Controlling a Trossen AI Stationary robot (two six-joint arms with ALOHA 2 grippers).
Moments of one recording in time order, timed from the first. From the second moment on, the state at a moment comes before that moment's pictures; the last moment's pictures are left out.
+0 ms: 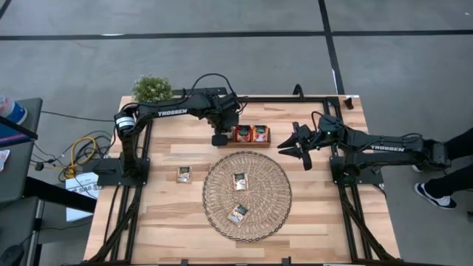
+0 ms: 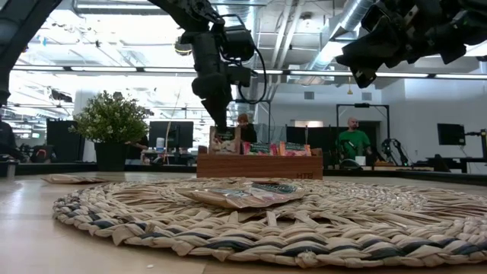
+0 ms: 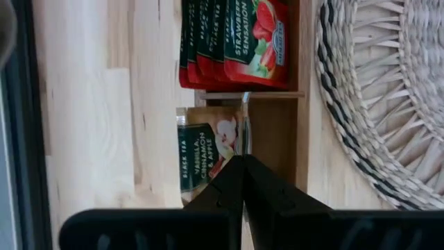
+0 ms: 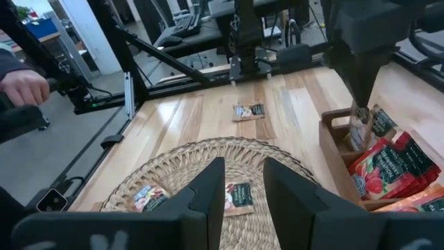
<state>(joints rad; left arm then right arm) 0.39 1.90 1.56 -0.87 0.00 0.40 -0.30 0.81 0.40 0.14 -0.47 0.09</state>
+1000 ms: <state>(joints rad) 0.40 1.91 1.56 -0.86 0.03 0.34 -0.30 0.81 0.40 0.14 -0.47 0.09</state>
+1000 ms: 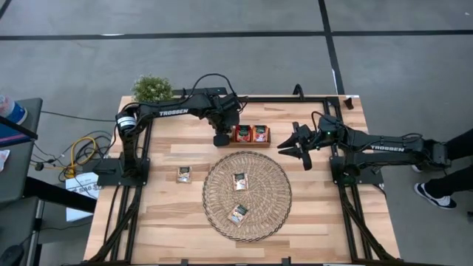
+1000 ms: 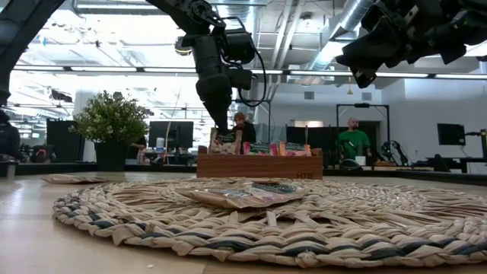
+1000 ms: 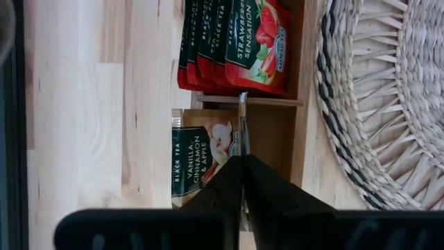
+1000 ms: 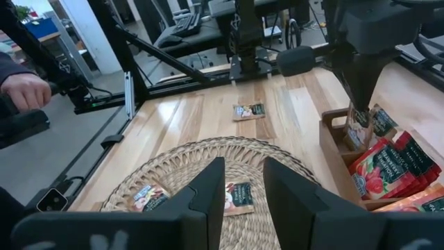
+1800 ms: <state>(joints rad) 0.35 1.65 1.56 -1.29 0.10 0.03 -0.27 0.81 0.40 0.14 -0.47 0.10</state>
